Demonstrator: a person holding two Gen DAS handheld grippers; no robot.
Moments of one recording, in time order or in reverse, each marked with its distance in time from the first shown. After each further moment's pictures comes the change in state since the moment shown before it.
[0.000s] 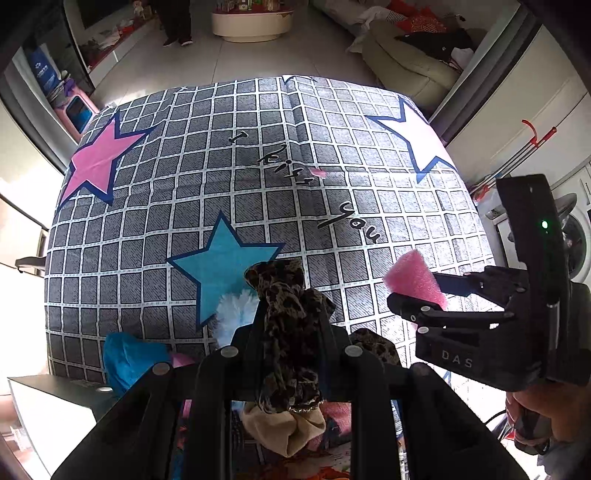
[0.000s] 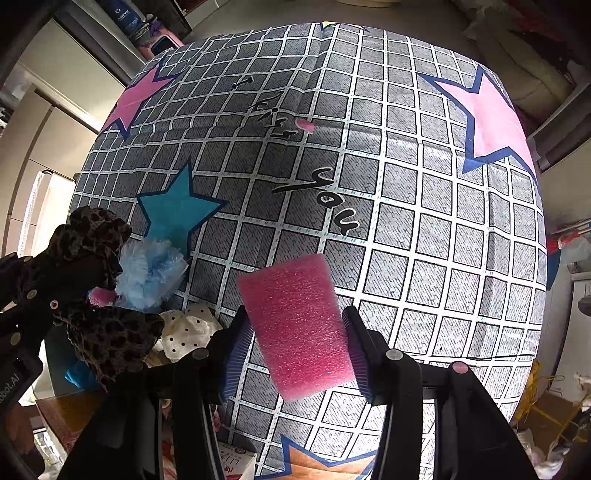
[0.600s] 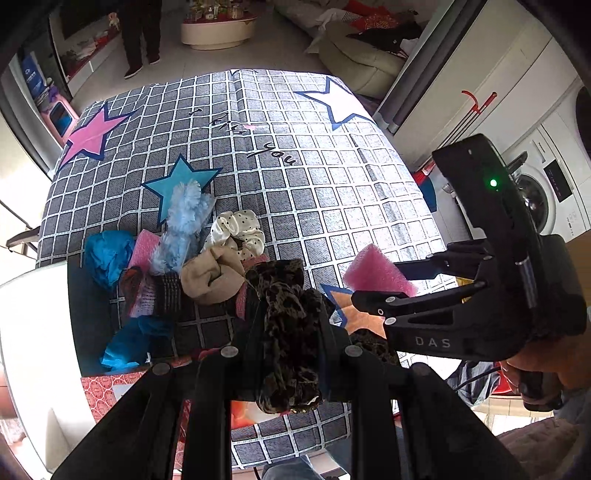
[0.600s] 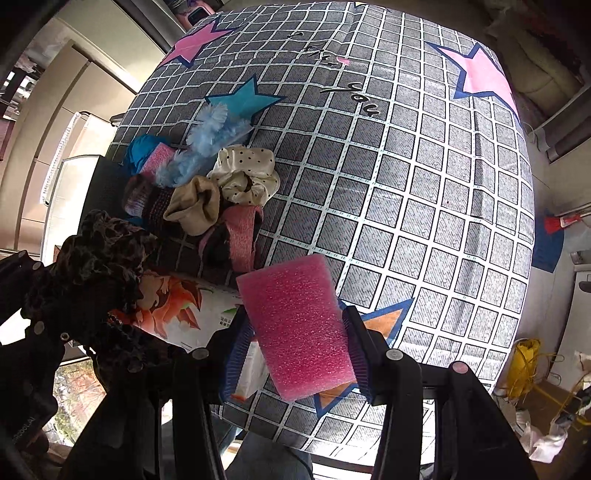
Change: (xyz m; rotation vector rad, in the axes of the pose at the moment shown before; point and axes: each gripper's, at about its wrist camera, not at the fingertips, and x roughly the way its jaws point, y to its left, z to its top) left arm -0.079 -0.056 -0.142 0.088 -0.021 -0.101; right arm -0.053 0.031 -0.151 -0.089 0.082 0.041
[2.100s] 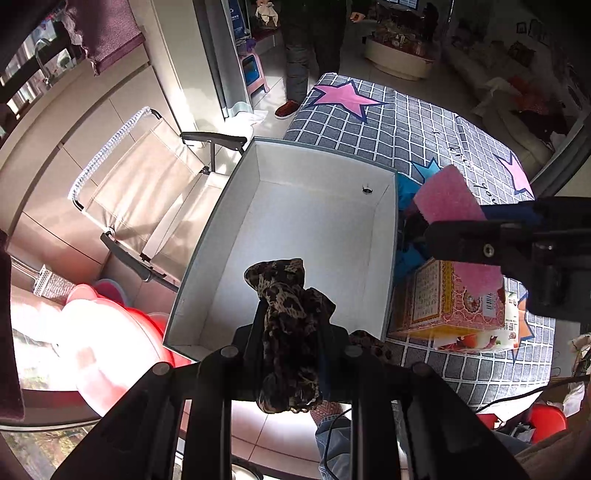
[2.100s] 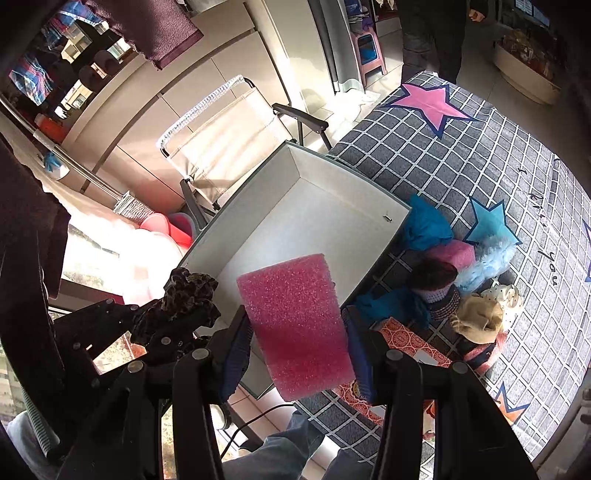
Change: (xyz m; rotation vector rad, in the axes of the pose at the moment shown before) left arm -0.115 0.204 -0.163 -0.470 -0.096 0.399; right arm -0.034 0.317 0.019 -0.428 -0.140 0.161
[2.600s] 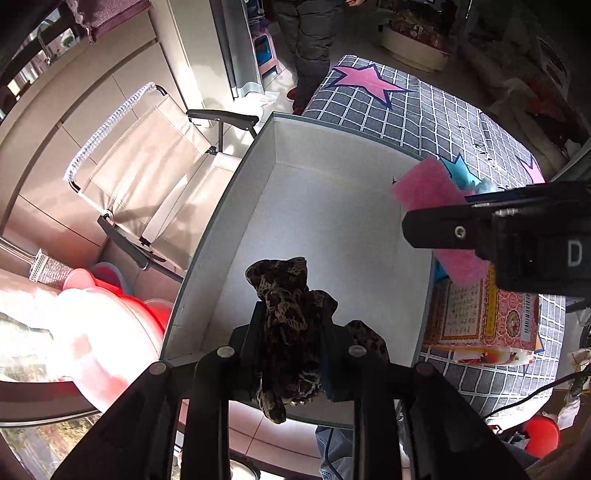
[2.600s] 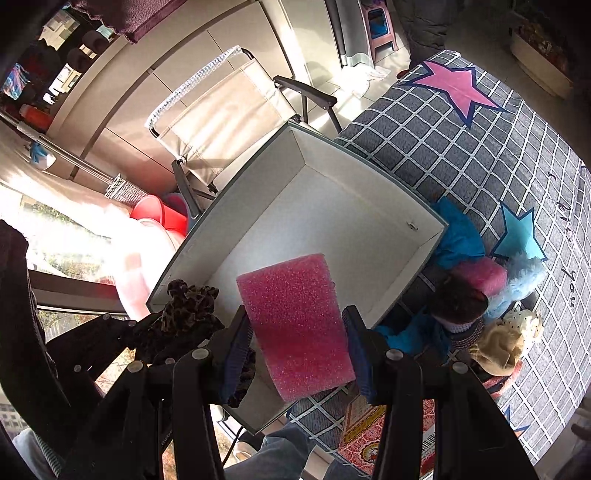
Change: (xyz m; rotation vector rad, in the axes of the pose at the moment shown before) left arm 0.039 0.015 0.016 -0.040 0.067 0.013; right arm 0.060 0.001 0.043 -0.016 0.114 0.008
